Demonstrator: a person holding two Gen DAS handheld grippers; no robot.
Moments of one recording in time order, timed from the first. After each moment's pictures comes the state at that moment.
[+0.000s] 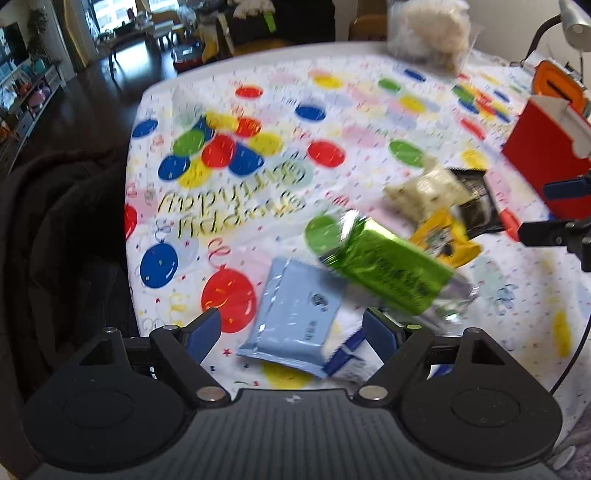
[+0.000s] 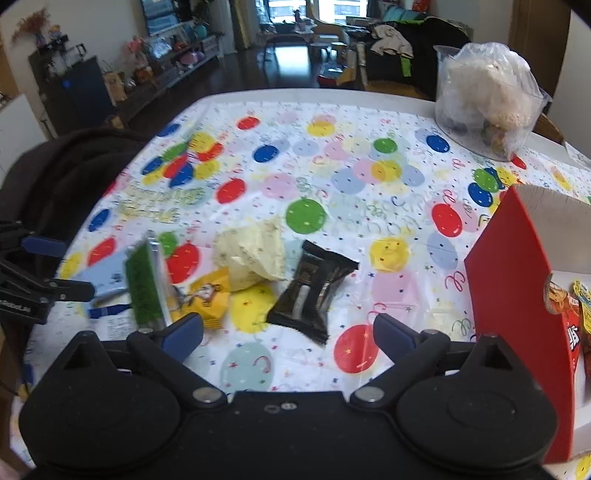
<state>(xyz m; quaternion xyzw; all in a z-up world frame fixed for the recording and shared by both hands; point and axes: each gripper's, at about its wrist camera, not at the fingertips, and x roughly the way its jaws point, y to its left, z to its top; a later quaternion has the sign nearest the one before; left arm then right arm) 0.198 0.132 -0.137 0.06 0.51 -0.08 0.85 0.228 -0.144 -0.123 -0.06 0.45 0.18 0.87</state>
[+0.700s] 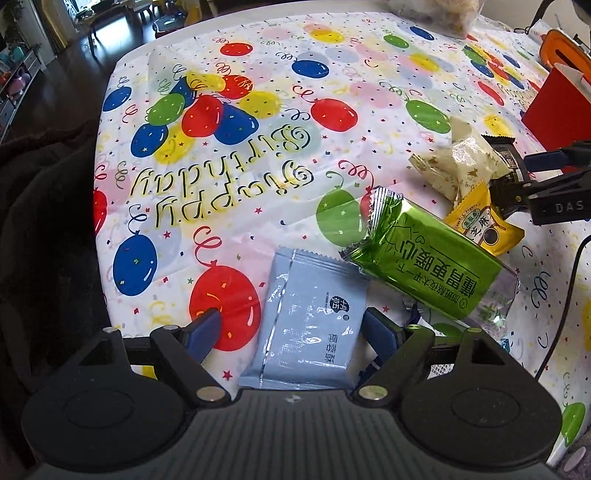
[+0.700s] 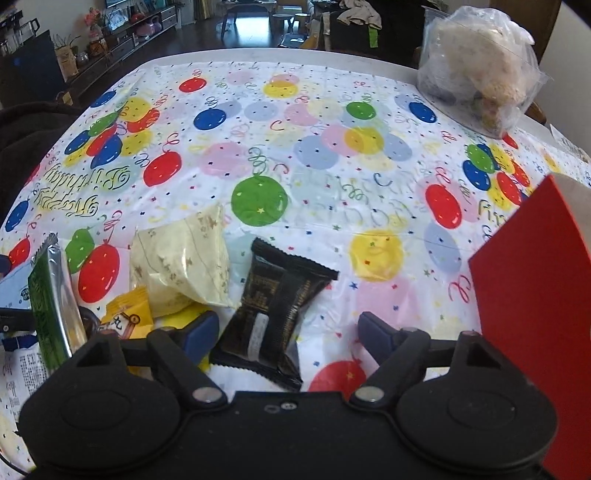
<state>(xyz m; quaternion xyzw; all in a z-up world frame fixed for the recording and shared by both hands) 0.233 0.133 -0.171 0.07 0.56 -0.10 0.82 0.279 -0.123 -0.170 -0.09 0.49 0.12 0.86</state>
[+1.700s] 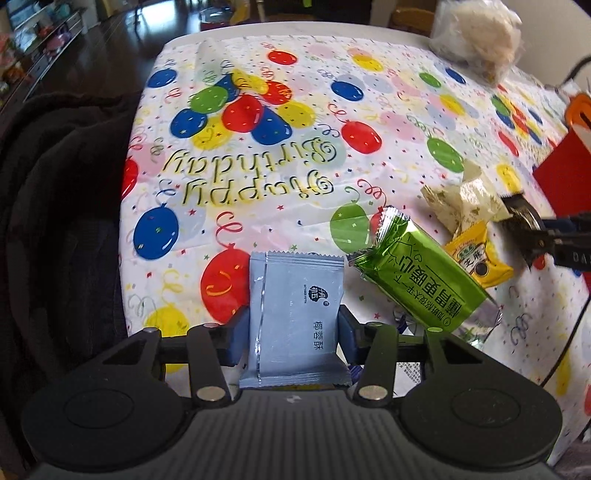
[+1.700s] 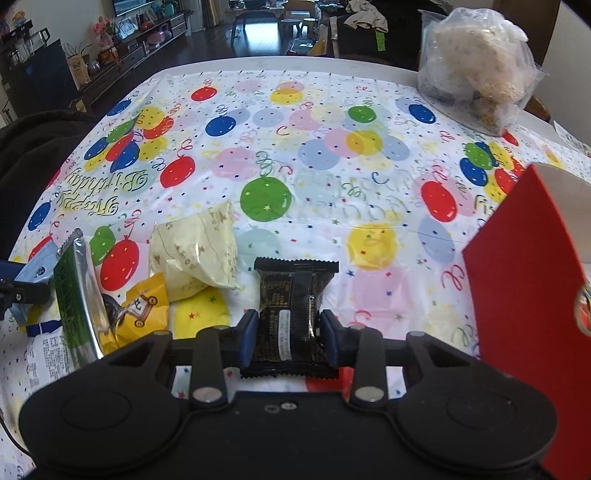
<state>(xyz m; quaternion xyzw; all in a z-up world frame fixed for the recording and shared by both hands) 0.216 0.148 -0.157 -0.02 0.55 -0.05 0.84 0.260 -0.145 -0.151 -0.07 0.49 0.14 0.86</state>
